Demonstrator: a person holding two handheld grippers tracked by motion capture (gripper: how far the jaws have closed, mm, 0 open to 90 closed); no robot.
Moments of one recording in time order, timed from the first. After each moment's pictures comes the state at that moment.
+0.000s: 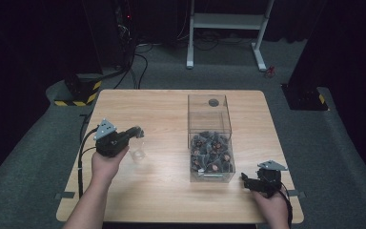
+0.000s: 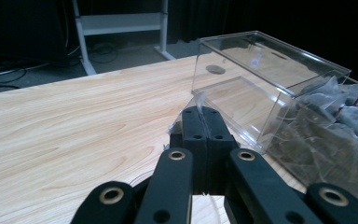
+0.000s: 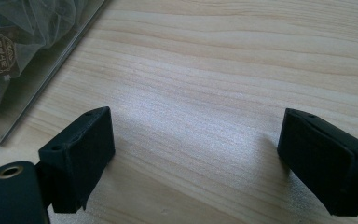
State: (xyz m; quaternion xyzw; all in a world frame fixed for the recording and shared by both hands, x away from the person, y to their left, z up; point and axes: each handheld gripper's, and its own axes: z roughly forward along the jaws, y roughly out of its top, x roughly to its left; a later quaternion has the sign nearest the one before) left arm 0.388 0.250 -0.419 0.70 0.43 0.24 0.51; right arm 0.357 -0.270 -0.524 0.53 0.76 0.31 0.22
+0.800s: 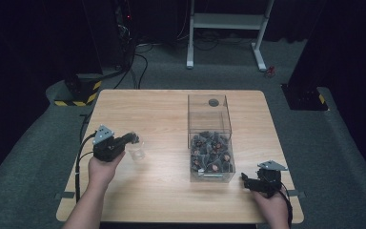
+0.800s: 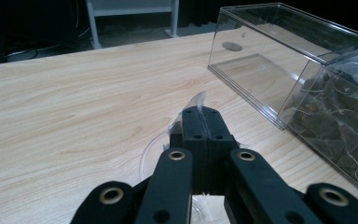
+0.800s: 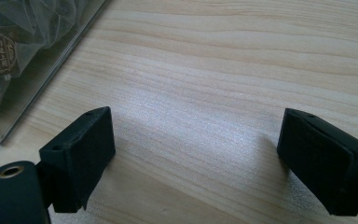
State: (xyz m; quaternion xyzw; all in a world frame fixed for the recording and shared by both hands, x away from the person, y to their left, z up) left arm 0.385 0.260 -0.440 0.71 0.45 0.24 0.48; right arm 0.356 -0.270 -0.524 0.53 0.76 0.31 0.22
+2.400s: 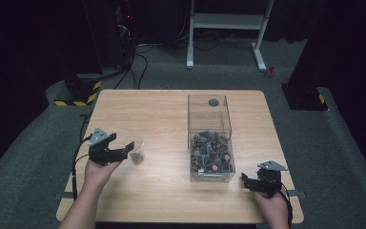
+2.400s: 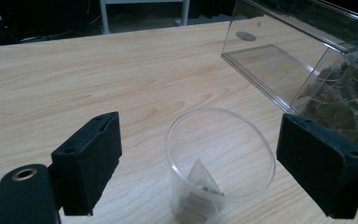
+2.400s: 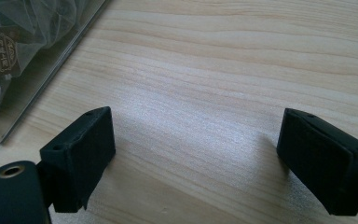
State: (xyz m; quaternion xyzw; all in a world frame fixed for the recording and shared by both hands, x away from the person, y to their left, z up) left arm 0.376 0.275 -0.446 0.71 0.48 0.24 0.47; right arm 0.356 -0.270 -0.524 0.53 0.76 0.31 0.22
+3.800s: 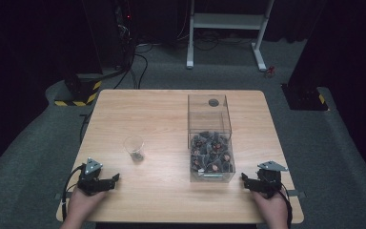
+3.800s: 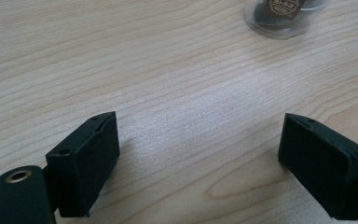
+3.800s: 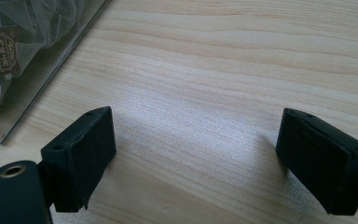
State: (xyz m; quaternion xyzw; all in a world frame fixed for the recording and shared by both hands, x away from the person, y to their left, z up) left arm 0.324 0.314 -0.530 0.75 0.52 0.23 0.33; right arm 0.355 -0.270 -0.524 0.53 0.76 0.31 0.22
